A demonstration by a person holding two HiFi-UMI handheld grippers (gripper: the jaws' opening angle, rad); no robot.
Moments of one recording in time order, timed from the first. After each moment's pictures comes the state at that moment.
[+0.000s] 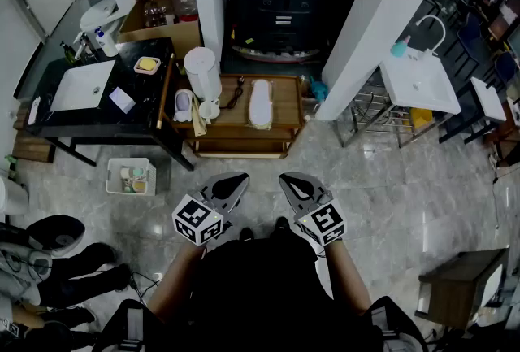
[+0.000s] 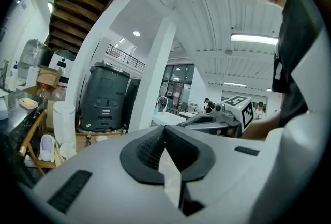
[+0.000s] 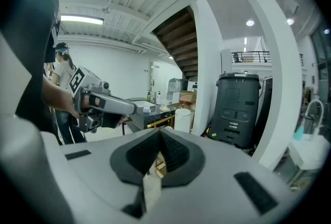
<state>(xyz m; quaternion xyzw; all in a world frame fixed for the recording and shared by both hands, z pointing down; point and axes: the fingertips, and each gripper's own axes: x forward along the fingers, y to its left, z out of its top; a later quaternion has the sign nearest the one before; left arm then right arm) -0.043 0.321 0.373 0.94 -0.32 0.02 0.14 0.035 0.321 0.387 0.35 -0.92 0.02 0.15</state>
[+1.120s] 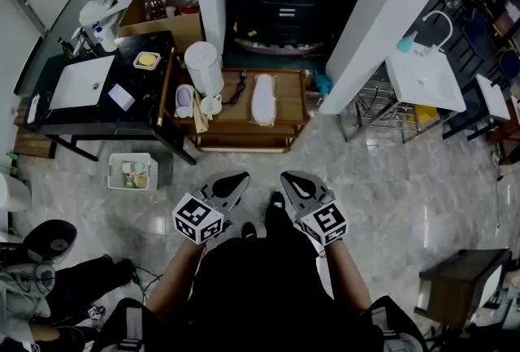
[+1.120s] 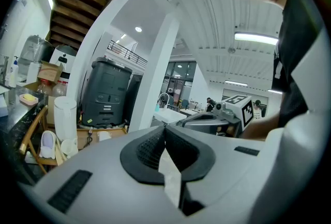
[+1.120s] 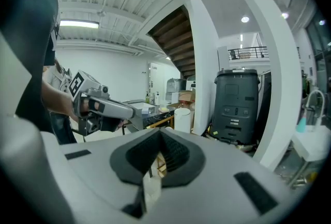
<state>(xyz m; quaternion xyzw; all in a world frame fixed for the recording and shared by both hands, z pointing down) -0.051 0.306 0.385 0.93 -0.32 0.04 0.16 0.030 0.305 0.393 0.35 -0.93 0.05 0.14</state>
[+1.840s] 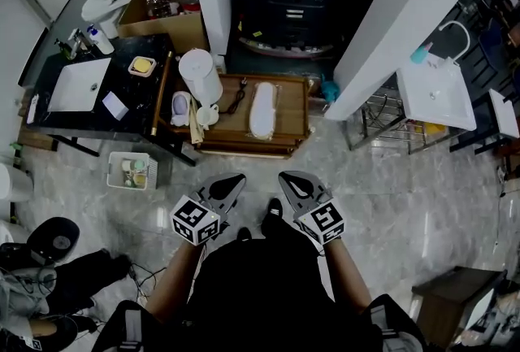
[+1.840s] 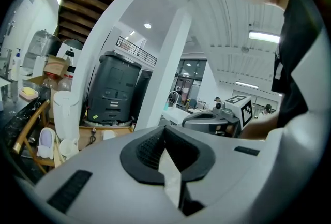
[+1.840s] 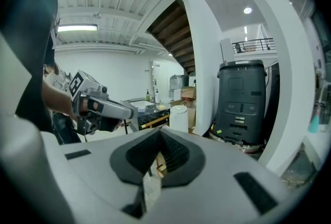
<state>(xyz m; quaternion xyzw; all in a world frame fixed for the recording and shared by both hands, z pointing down) -0.030 0.224 0.403 0.91 -0.36 0.05 0.20 0.053 0.214 0.409 0.31 -0.94 0.07 0.14</state>
